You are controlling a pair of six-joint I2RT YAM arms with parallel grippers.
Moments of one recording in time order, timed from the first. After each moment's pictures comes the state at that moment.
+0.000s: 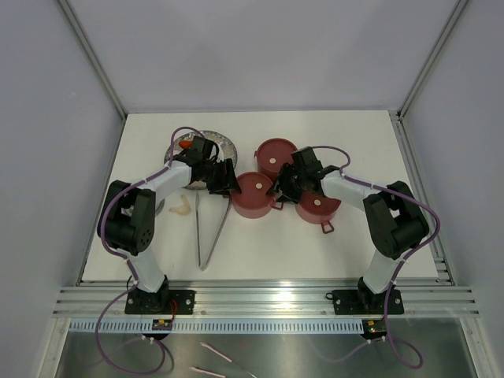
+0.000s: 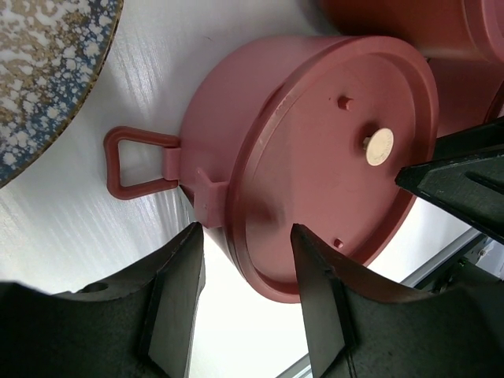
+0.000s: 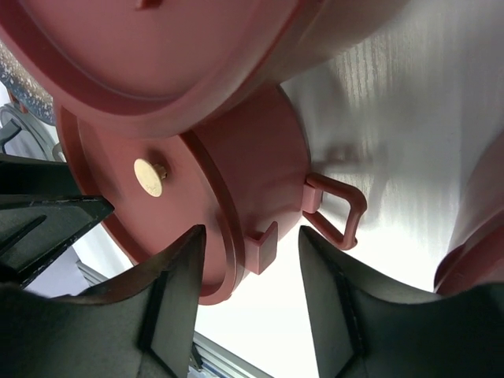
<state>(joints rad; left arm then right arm) -0.34 1.77 1.17 -0.42 0.44 -0.44 0.50 1.77 1.09 -0.23 -0.25 0.92</state>
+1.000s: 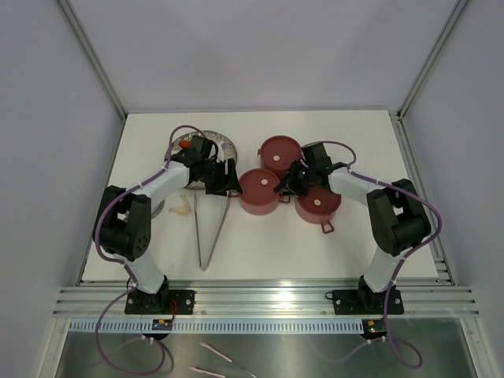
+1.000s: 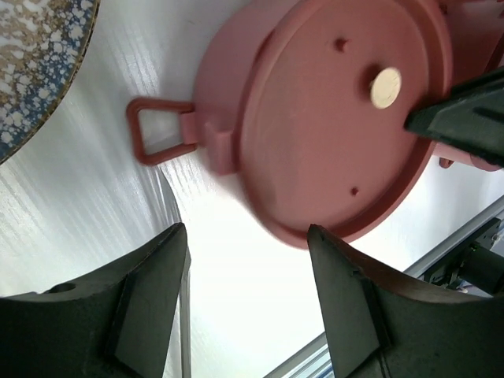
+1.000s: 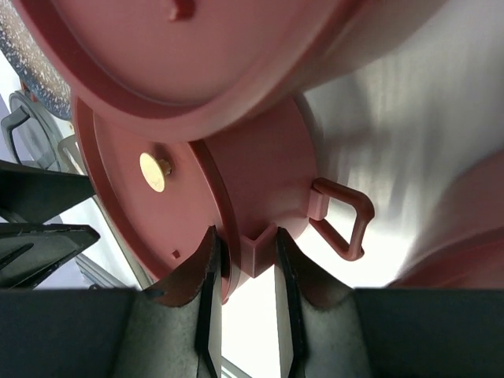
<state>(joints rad) -0.35 1.71 1.17 -0.47 0.43 -0.39 0.42 1.77 1.08 -0.19 -0.34 0.80</state>
